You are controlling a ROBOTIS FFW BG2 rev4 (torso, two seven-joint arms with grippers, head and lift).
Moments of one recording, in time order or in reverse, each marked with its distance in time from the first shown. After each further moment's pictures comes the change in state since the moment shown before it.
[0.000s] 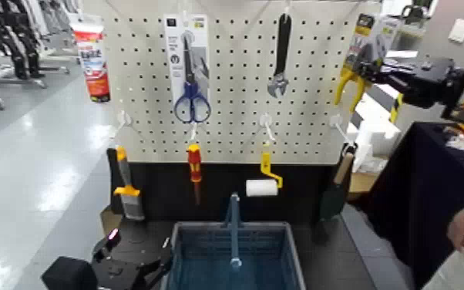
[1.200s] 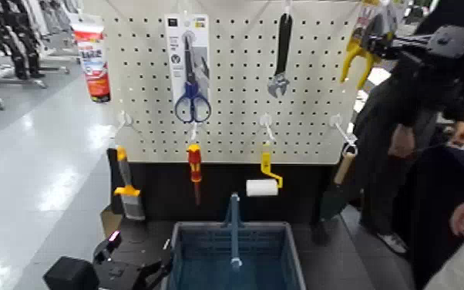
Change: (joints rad) left arm 0.001 0.000 0.001 0.001 0.002 0.015 0.001; right arm -0.016 -0.010 -0.018 -0.125 0.009 0.036 0.001
